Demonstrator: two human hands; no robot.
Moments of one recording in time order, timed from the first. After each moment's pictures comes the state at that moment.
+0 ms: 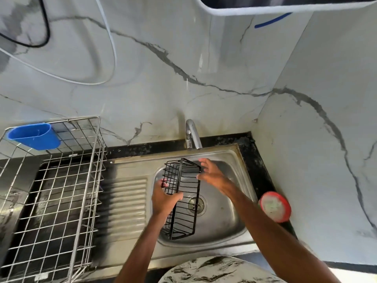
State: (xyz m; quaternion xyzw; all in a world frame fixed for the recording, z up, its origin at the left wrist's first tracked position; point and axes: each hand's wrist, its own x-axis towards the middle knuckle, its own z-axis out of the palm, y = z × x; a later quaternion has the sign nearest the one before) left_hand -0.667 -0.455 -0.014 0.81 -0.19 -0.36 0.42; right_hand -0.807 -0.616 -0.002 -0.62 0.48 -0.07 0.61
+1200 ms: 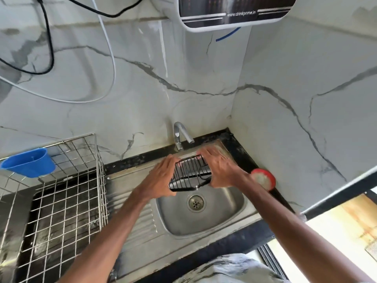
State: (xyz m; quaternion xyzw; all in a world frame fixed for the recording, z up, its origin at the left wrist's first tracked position) left_hand -0.592 -0.447 0.056 0.56 -0.82 -0.05 0.12; right_hand -0.845 -0.508 0.120 -0.91 0.38 -0.06 0.13
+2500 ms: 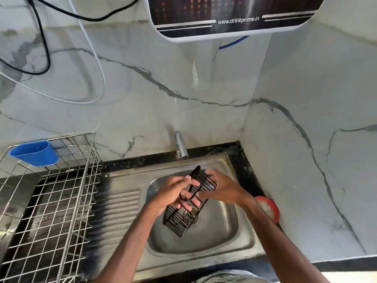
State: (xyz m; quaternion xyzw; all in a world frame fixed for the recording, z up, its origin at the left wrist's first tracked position) left_hand -0.718 -0.481 0.114 0.65 -0.37 -0.56 0.35; right_hand -0.902 -0.582 0.105 -0.75 0.43 -0.04 0.49
